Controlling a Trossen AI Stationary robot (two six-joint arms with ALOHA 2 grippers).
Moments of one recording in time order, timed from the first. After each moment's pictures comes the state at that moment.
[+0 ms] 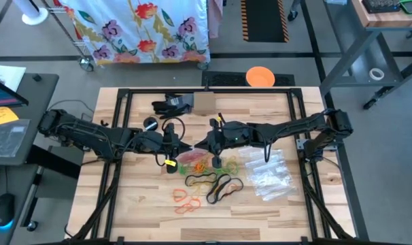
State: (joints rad) left arm -0.18 1.15 0.78 -0.07 -0.30 -0.14; right arm 0.04 1.64 1.15 0.17 0.03 -0.06
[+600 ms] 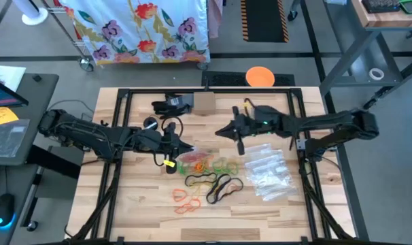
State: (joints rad) left arm -0.18 1.15 0.81 -0.04 -0.26 -0.09; right arm -0.12 1.31 0.84 0.29 -0.19 0.00
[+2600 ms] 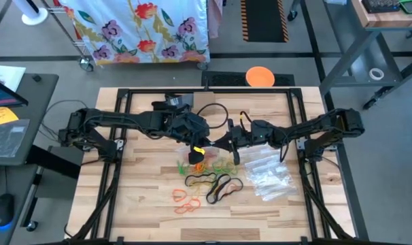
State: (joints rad) left arm -0.01 1.58 1.42 -0.57 0.00 -0.15; right arm -0.05 1.49 0.63 0.81 -0.15 0.09
